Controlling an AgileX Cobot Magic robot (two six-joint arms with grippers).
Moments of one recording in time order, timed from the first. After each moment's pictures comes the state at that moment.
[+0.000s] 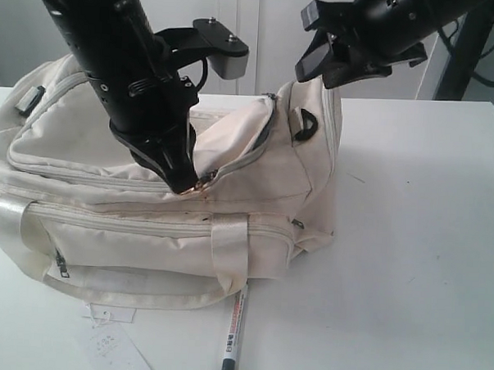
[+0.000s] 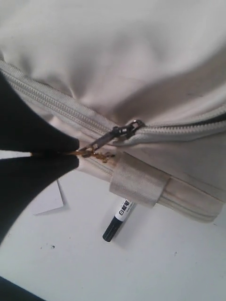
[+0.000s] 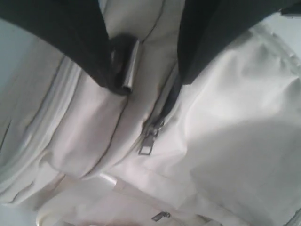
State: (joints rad) left arm -0.56 1.66 -1.57 -0.18 1.29 0.49; right arm 0.07 1.75 -1.64 0.61 1.05 -0.33
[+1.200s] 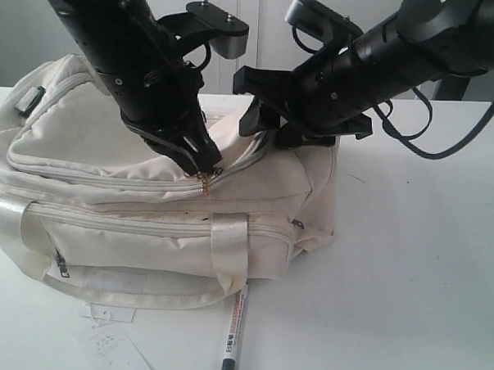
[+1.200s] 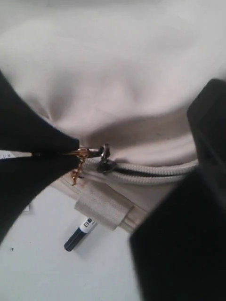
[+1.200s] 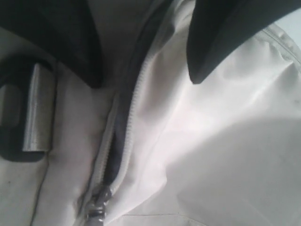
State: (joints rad) left arm -0.56 1.66 -1.57 -0.16 1.19 0.35; right arm 0.30 1.66 -1.30 0.59 0.67 -0.07
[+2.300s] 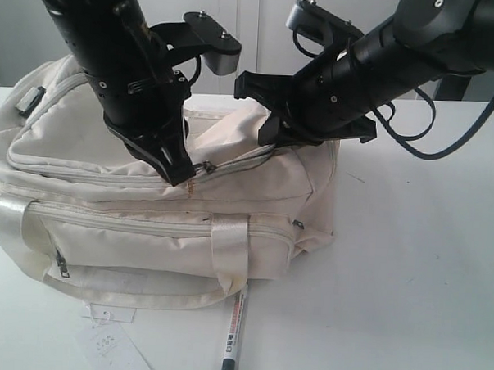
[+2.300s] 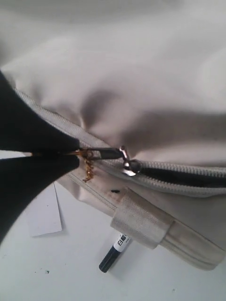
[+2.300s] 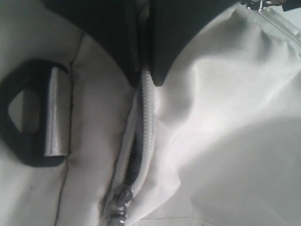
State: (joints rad) left arm -0.56 1.66 -1.57 -0.07 1.26 0.42; right arm 0.30 1.66 -1.30 0.51 0.68 0.00
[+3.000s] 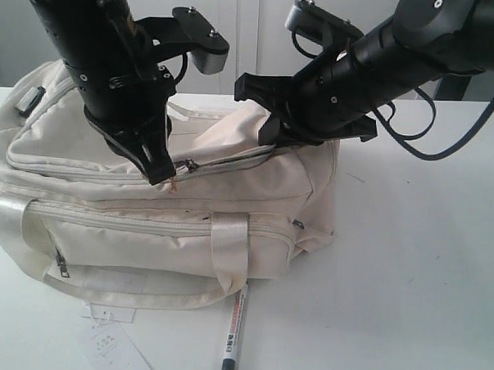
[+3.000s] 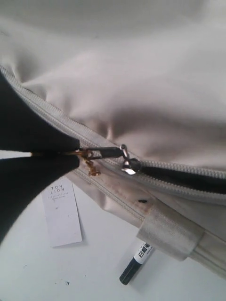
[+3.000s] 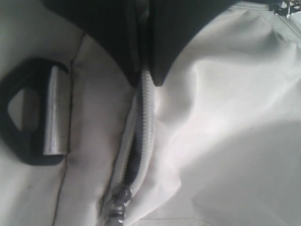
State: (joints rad) left arm -0.56 1.63 -1.57 -0.02 1.32 0.42; right arm 0.30 1.66 -1.30 0.49 0.68 -0.01
